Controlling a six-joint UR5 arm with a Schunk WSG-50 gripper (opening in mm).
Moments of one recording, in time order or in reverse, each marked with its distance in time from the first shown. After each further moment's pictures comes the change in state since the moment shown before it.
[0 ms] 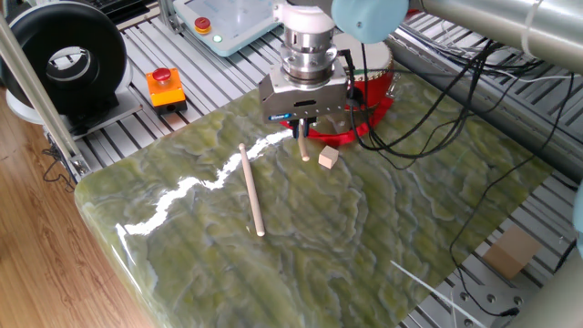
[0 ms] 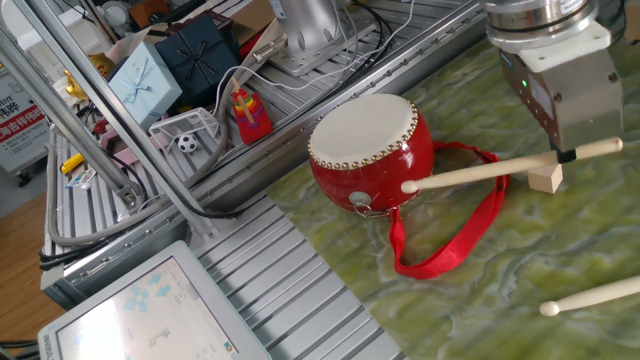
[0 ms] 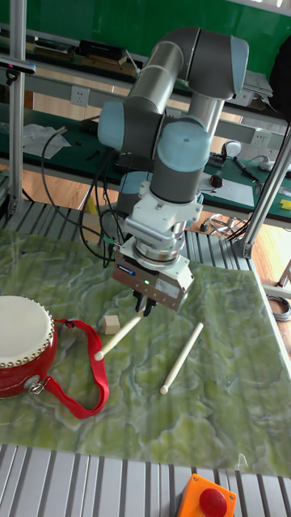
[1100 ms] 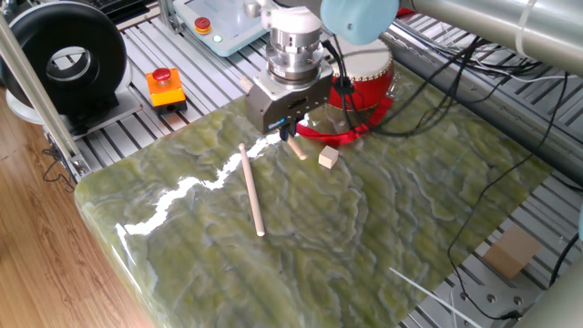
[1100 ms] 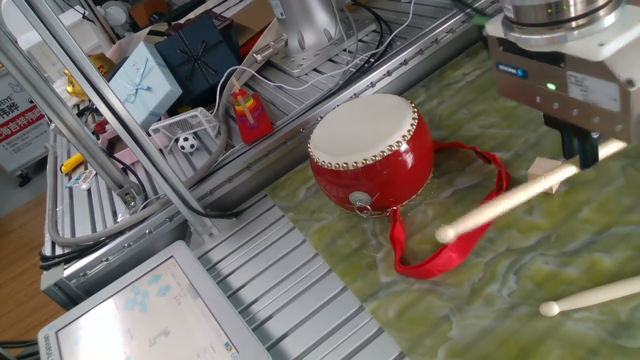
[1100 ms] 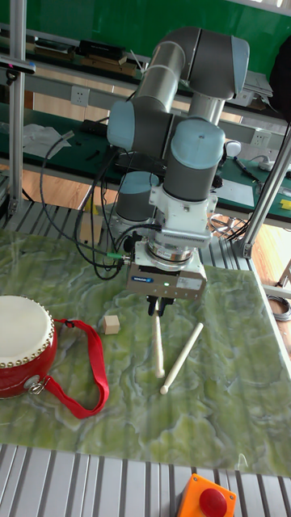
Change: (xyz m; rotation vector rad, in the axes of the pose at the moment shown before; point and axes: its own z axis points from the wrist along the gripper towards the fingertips) arm 0.001 0.024 -0.005 -0.039 -0.023 -0.469
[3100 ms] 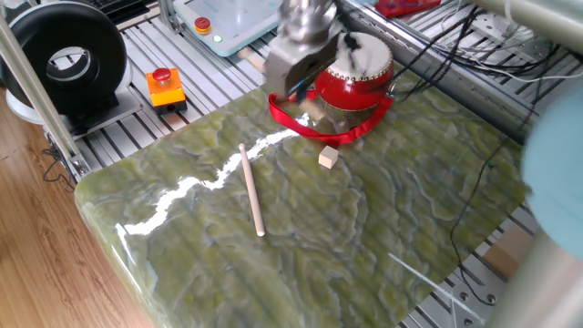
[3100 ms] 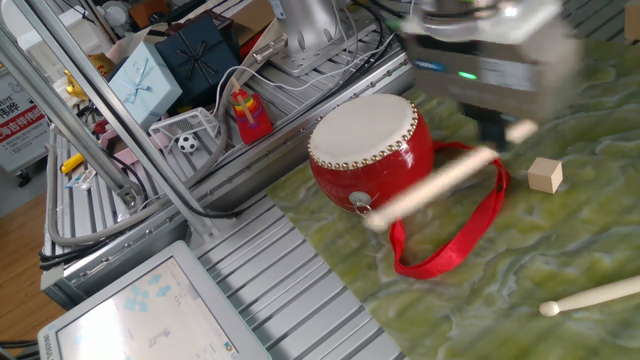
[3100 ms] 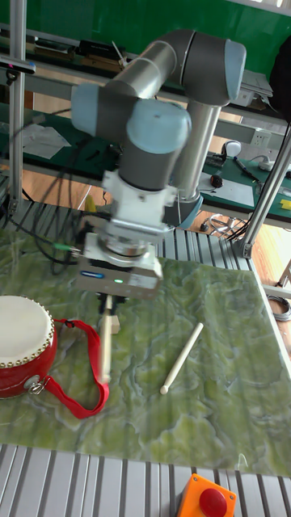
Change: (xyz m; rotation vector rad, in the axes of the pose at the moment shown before) arm -0.038 -0.123 -0.030 0.119 0.016 0.010
